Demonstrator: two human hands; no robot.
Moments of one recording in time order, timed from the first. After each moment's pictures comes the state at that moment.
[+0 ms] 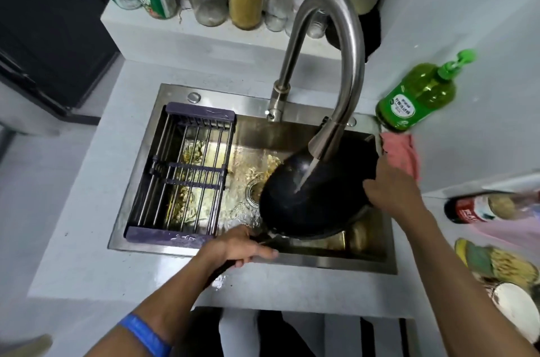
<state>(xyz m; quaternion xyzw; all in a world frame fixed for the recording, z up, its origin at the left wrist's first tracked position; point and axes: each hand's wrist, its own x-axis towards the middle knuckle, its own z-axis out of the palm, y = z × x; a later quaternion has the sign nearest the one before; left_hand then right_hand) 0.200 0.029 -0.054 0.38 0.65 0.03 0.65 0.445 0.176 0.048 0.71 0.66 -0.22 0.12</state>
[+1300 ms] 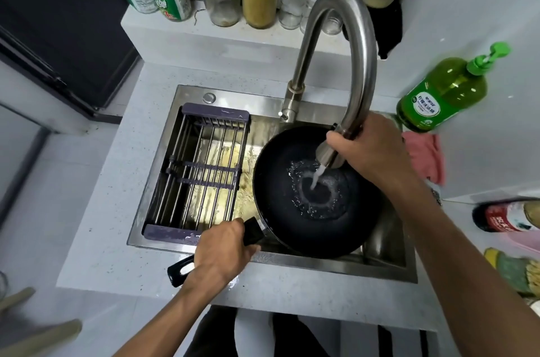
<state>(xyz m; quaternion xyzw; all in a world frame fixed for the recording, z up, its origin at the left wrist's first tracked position) 0.187 0.003 -0.022 0.57 0.79 -0.06 0.23 0.369 0.198 0.089 0.58 0.76 -0.25 -0.15</state>
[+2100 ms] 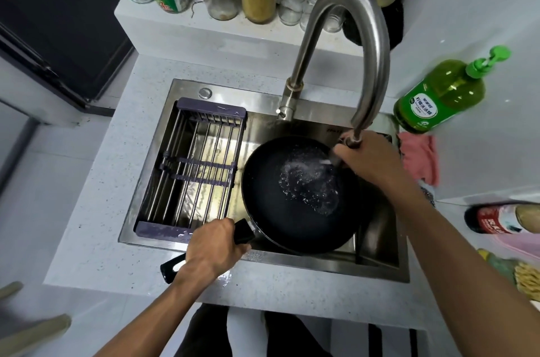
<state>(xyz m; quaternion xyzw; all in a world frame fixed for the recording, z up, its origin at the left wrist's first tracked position) 0.177 0.005 -0.041 0.56 0.79 -0.06 0.26 0.395 0.229 0.033 0.60 0.76 -0.25 0.02</state>
